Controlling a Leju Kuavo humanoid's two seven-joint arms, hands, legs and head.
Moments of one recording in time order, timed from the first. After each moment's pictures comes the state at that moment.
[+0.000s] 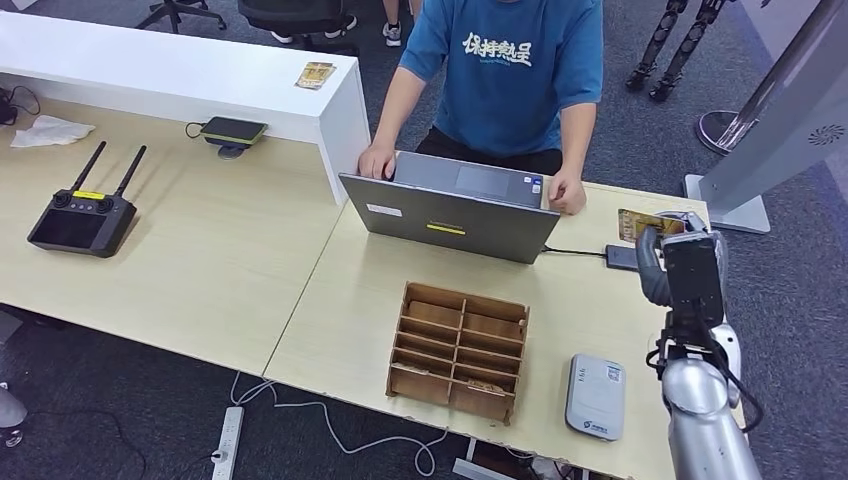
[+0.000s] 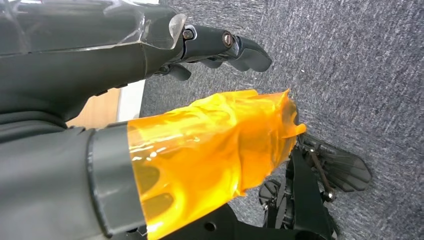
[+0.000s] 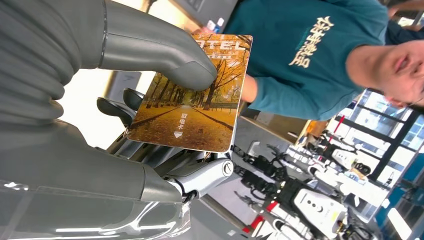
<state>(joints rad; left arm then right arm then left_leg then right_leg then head) -0.05 -0.30 1.33 -0.23 -0.91 0.02 0.09 -0.38 -0.04 0.16 -1.39 0.29 -0.34 -0.12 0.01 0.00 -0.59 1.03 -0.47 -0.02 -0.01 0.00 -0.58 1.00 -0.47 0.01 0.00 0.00</state>
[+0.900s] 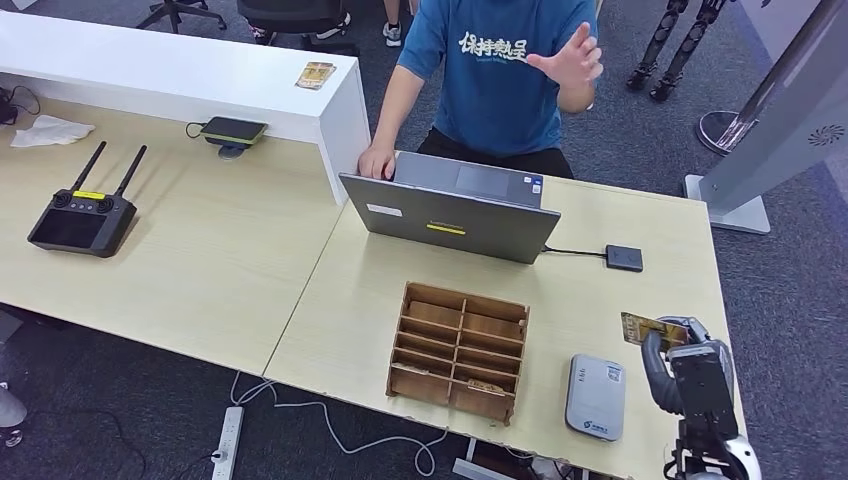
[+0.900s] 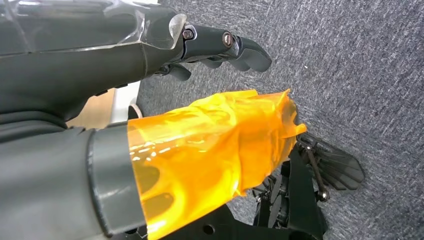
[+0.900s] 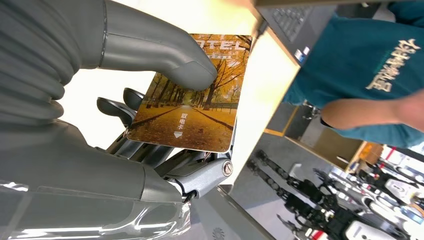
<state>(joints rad) -0.05 -0.30 1.37 -0.23 -0.86 0.02 0.07 0.00 -0.09 0.09 -1.59 0.28 -0.27 -0.15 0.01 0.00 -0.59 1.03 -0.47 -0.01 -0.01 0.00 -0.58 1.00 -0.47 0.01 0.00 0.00</state>
